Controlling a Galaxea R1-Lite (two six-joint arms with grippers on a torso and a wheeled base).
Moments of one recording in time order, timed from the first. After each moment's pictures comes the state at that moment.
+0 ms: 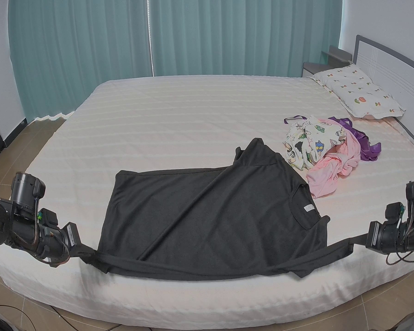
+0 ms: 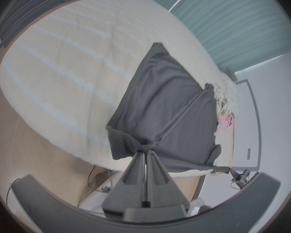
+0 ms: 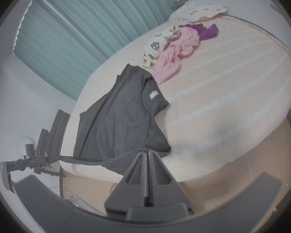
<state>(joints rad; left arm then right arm) 0.00 1.54 -0.61 0.08 -0.36 -0.57 0.05 1.41 -0.42 -0.22 0.27 0.42</state>
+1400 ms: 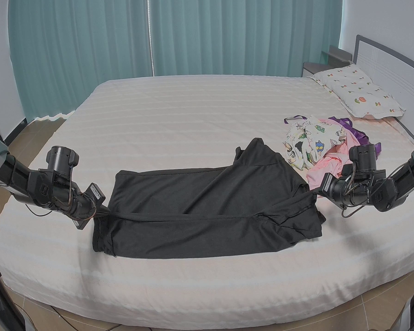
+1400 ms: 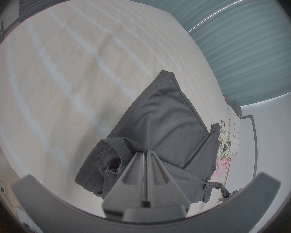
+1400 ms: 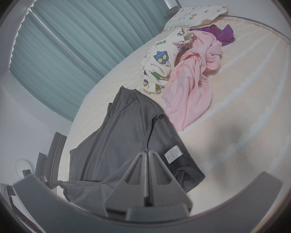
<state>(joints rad) -0.01 1.96 -0.99 -0.08 -0.27 -0.83 0.12 2.02 -0.93 -0.48 0.15 0.60</state>
